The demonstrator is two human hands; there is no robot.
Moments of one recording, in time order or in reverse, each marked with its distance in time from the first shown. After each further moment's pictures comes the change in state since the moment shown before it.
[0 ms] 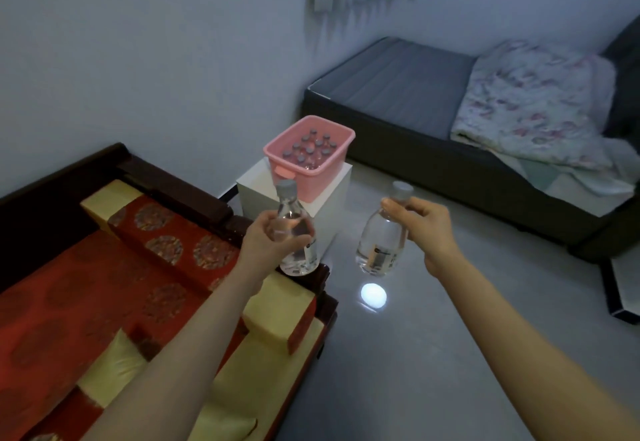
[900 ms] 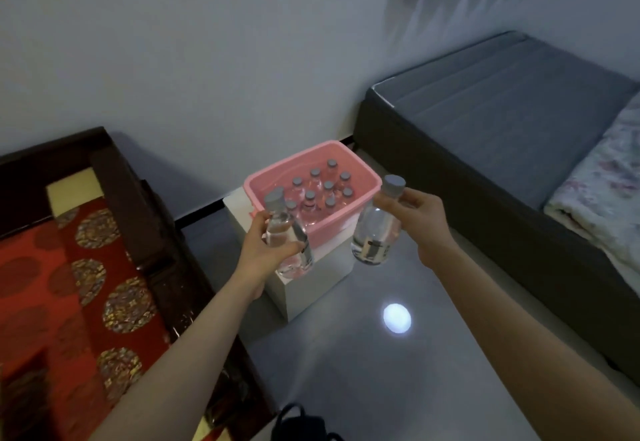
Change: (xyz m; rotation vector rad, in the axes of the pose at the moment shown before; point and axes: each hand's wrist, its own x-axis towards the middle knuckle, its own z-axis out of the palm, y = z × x) left_hand 0.350 0.018 0.173 -0.148 0.390 -0.110; right_hand 0.486 0.010 -0.008 -0.082 -0.406 0.030
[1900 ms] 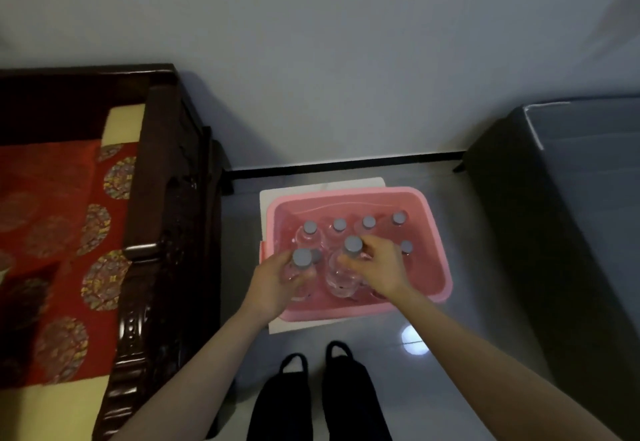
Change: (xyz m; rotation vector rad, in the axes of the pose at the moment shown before) left_hand 0.178 -0.034 0.047 0.376 0.273 -0.173; right_hand 0.283 0.088 0.124 -0.473 -0.599 -0.272
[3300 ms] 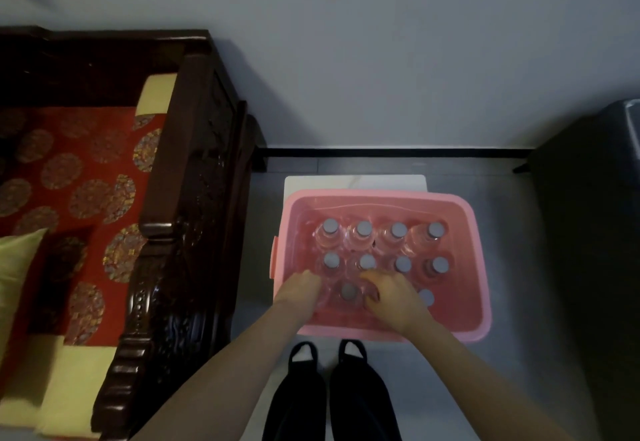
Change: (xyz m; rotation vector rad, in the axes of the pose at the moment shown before) left_hand 0.066 -0.033 0.060 0.867 -0.413 -0.271; right_hand 0.033 0.065 0.020 -0.458 -0.471 -0.193
